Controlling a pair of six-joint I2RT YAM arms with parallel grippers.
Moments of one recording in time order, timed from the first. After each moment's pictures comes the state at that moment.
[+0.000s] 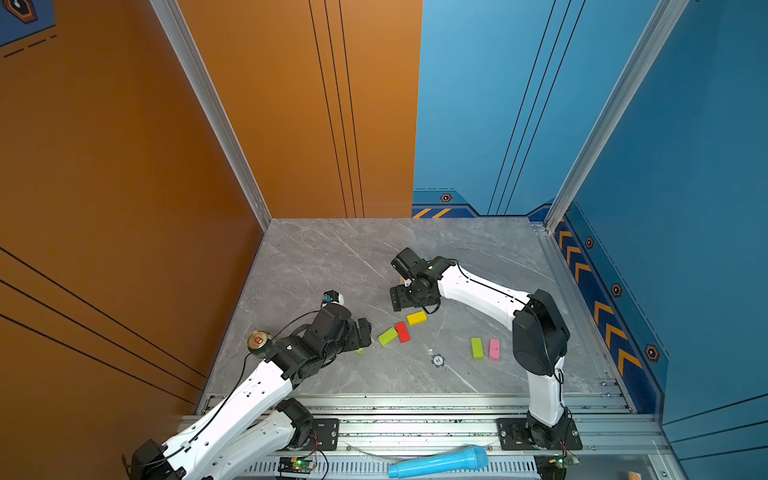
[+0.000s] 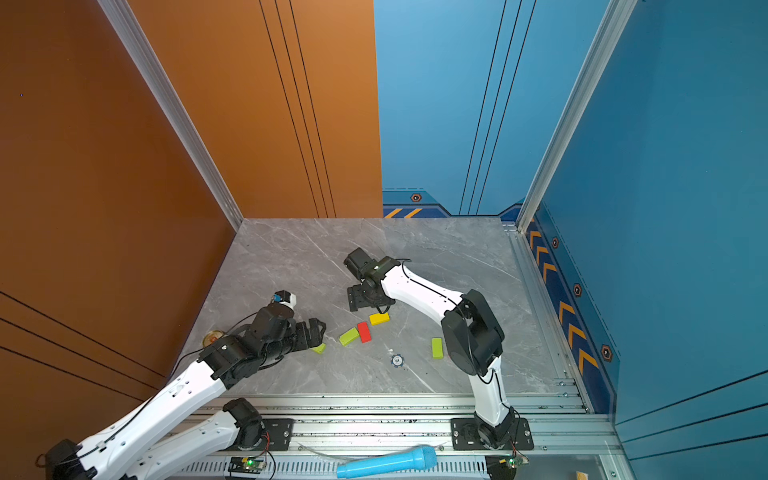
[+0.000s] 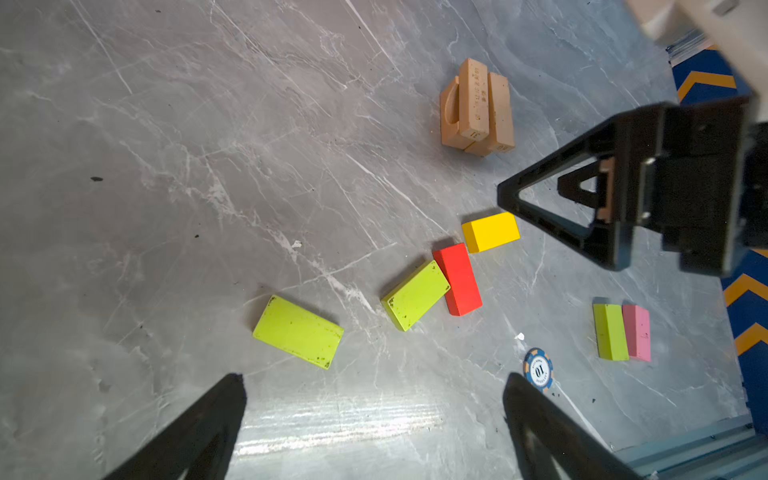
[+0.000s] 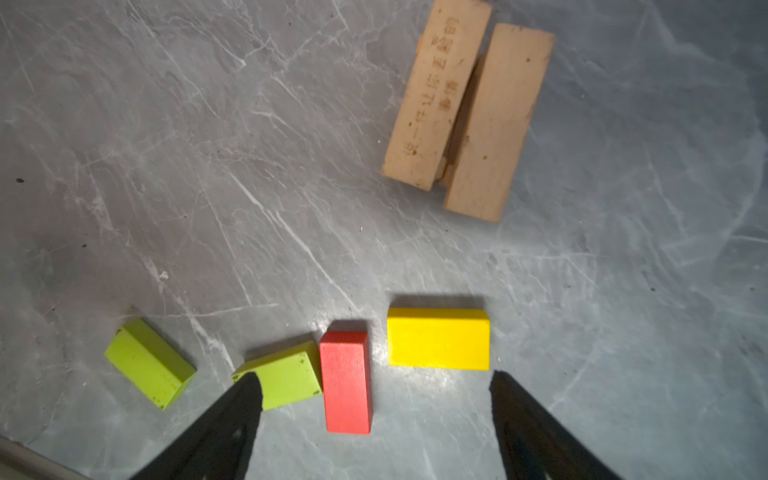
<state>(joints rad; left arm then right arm) -0.61 0.85 0.67 -0.64 -0.15 -0.73 0.78 2.02 1.69 -0.87 0.02 0.53</state>
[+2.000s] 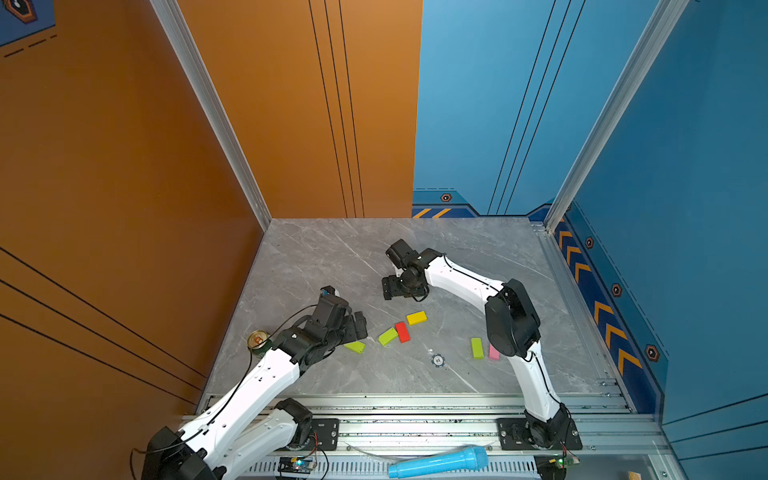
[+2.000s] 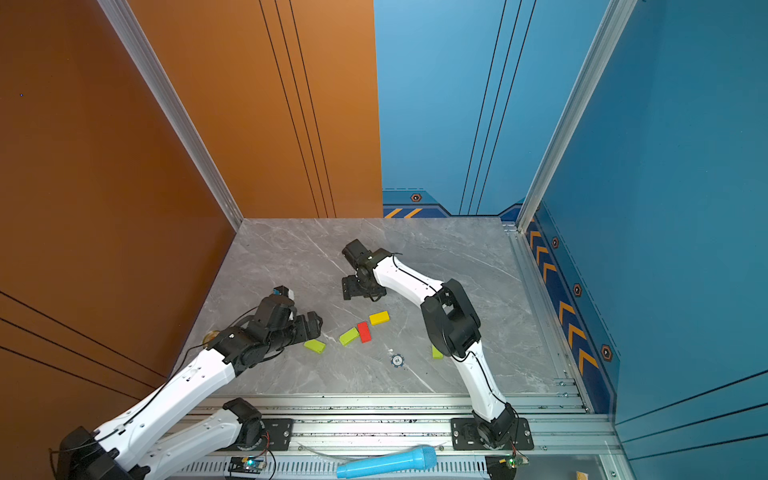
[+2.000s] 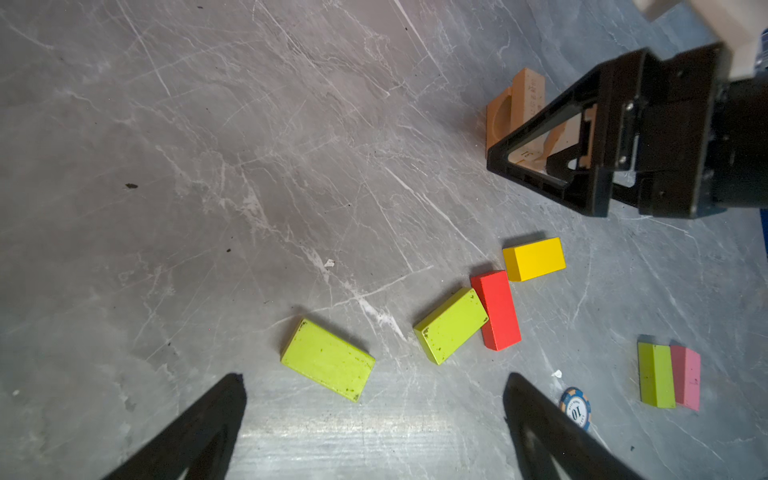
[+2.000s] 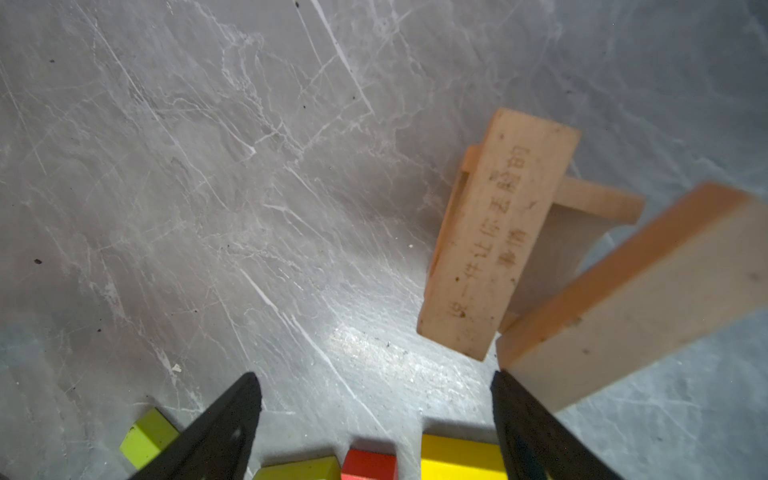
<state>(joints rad) -0.51 0.93 0.67 -0.61 -0.12 -0.70 0.72 2.22 1.90 -0.85 -0.07 0.51</state>
